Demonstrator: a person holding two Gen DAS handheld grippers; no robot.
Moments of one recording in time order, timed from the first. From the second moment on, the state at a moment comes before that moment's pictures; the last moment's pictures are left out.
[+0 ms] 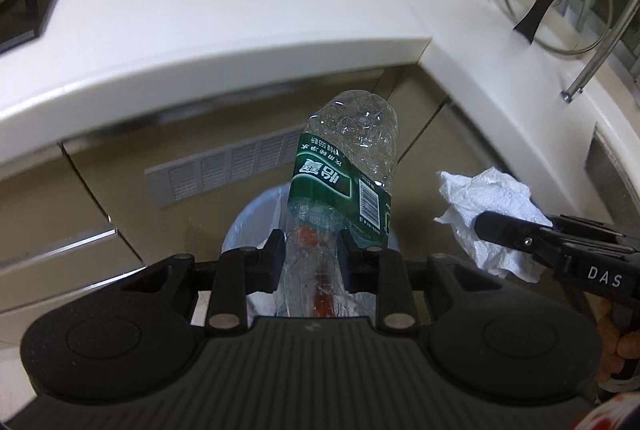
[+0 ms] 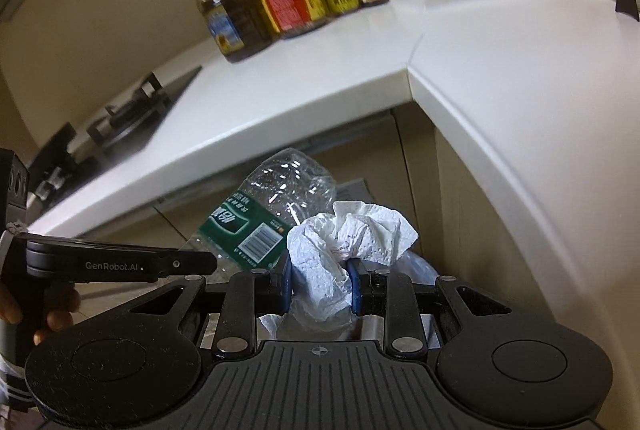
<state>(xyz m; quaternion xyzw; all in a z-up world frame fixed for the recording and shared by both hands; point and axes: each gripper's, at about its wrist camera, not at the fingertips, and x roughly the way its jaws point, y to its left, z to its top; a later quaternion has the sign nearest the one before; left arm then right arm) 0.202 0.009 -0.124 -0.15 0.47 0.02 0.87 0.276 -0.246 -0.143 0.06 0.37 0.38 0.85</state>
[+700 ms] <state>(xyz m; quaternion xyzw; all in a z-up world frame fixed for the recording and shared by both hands) 0.230 0.011 -0.205 -0.20 0.53 0.03 0.82 0.290 -0.233 -0.197 0.06 0.41 0.34 0.84</state>
